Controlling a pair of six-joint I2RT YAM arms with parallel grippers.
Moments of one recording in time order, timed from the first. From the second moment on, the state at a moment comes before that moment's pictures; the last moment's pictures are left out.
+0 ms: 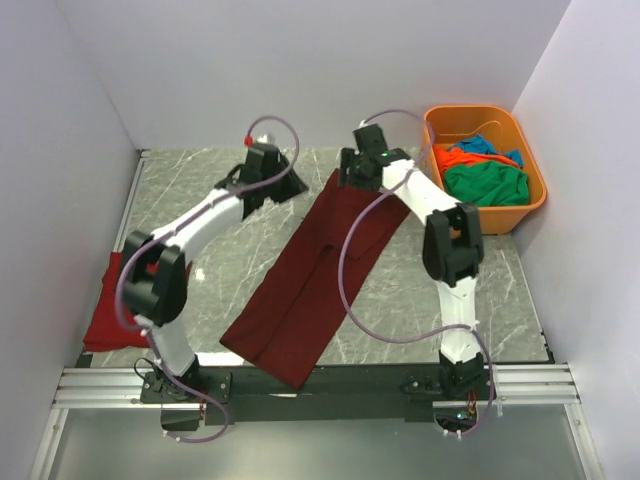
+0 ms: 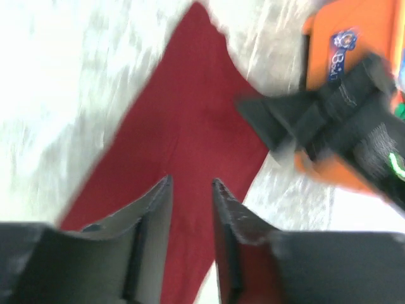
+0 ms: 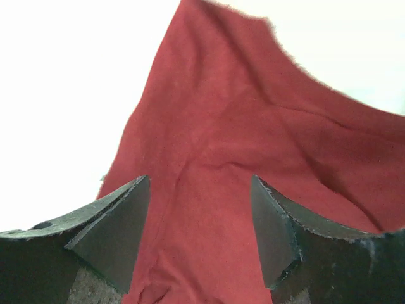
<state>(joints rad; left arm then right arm) -0.47 1.77 1.41 -0.24 0.03 -0.85 0.37 2.19 1.92 -0.59 0.04 0.40</state>
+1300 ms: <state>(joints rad) -0.37 2.65 2.29 -0.30 0.55 -0.38 0.18 1.94 1.26 -0.34 0.00 0.60</state>
